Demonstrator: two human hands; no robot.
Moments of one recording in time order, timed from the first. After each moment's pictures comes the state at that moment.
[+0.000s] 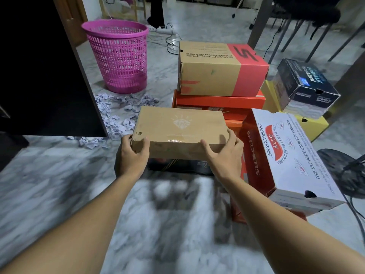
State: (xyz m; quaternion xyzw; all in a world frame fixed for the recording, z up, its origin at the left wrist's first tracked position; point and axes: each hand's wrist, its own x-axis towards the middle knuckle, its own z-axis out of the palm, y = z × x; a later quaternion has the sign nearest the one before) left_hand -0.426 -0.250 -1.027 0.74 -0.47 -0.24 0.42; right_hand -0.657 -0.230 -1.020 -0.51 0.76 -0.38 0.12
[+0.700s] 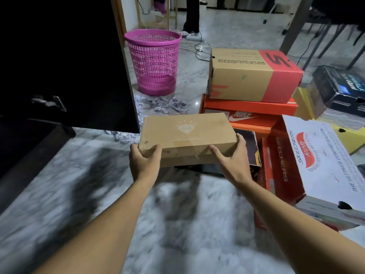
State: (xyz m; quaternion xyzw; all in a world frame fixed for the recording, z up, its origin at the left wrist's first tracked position) left_hand -0.393 -0.212 -1.028 0.74 -0.33 -0.27 0.53; right_hand -0.622 -0.224 -1.021 -0.56 0.65 -0.45 0.27
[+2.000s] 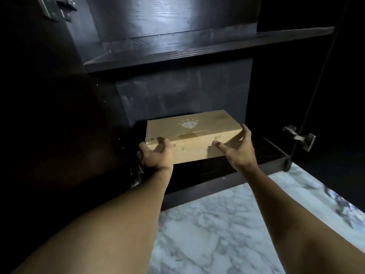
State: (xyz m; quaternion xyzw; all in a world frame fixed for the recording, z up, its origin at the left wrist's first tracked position) left_hand 0.000 -0.001 -0.948 0.76 0.16 0.24 0.58; right_hand -0.066 -0.196 -0.968 -0.73 0.18 -0.28 0.59
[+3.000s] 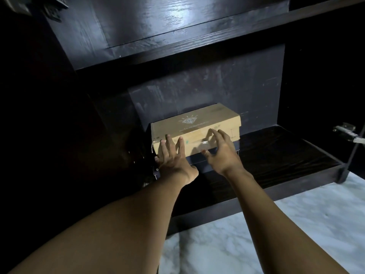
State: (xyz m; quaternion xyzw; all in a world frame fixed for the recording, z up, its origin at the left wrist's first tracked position) left_hand 0.054 0.003 -0.955 0.99 -0.09 0.04 0.02; right_hand 0.030 -0.137 -0.978 -0.86 0.09 -0.19 0.47
